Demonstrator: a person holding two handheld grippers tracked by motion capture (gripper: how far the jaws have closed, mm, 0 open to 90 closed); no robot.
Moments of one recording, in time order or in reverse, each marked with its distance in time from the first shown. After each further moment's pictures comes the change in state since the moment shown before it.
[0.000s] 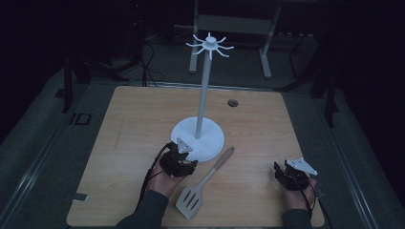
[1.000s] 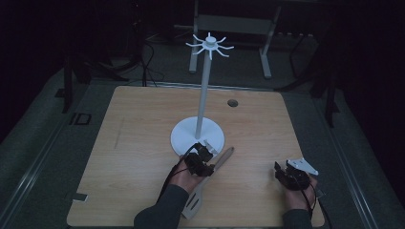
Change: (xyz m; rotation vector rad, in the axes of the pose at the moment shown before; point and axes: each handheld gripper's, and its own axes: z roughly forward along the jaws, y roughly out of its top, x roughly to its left) left arm -0.040 0.028 0.056 0.163 -0.049 0.120; right arm -0.002 0.000 0.000 0.003 -0.009 0.014
